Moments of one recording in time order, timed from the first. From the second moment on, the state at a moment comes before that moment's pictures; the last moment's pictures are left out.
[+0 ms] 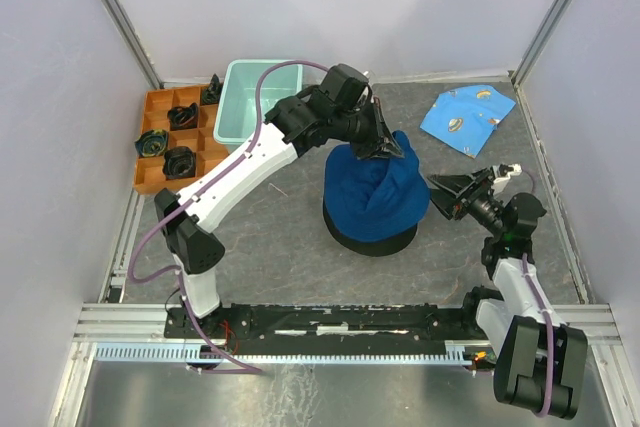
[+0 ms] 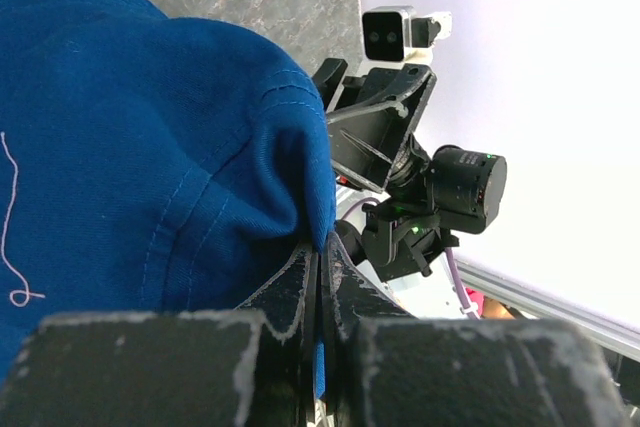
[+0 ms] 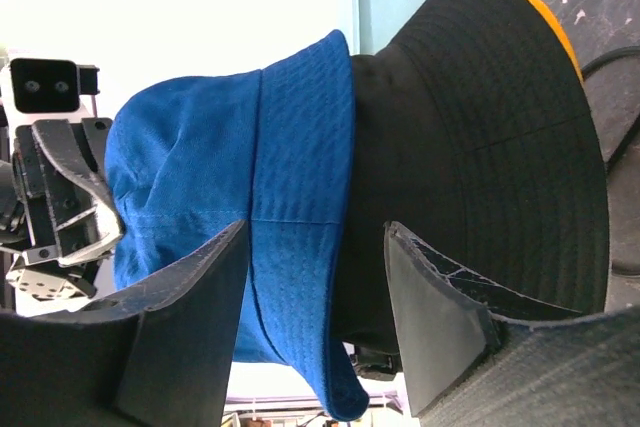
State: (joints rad) left arm -0.84 1.83 2.03 -0.82 0.31 -0.99; right arm -0.24 0.89 0.22 0.60 -0.92 1.49
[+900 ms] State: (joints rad) left arm -0.85 1.84 1.93 -0.76 0.29 -0.97; right arm -0.17 0.85 0.13 0.79 -0.91 1.64
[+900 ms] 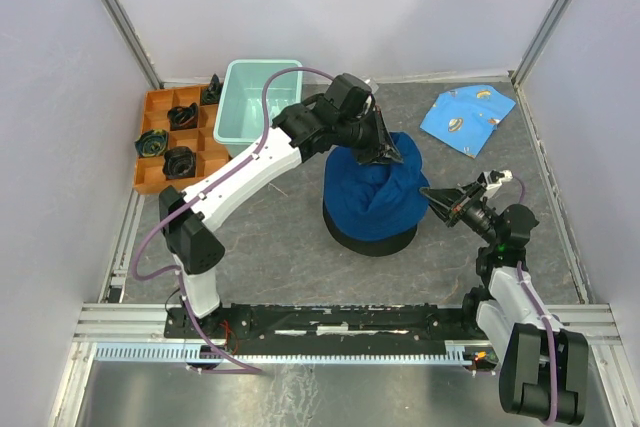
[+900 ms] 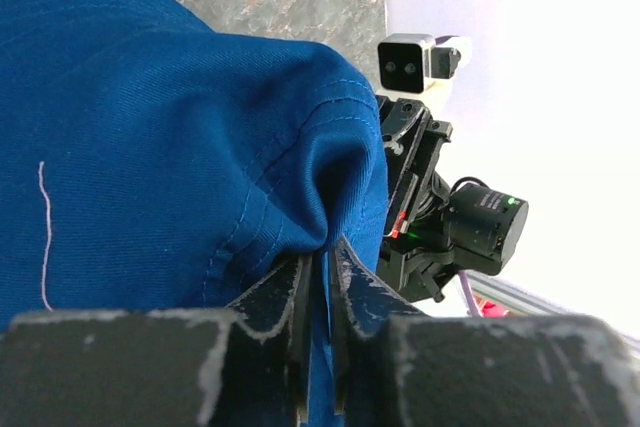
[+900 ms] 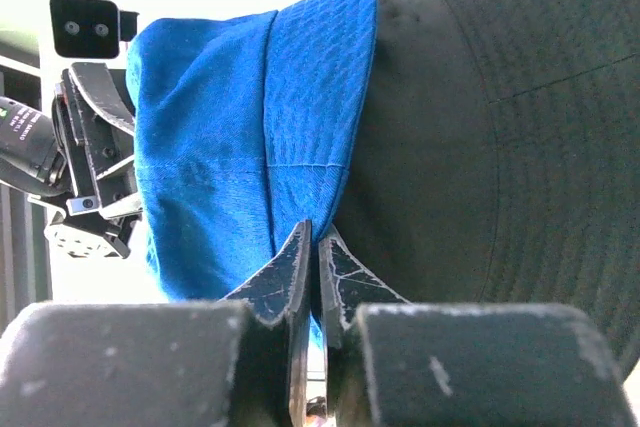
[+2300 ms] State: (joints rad) left arm -0.39 1.36 0.95 -0.13 0.53 -0.99; right arm -0.17 0.93 0.21 0.67 -0.91 1.53
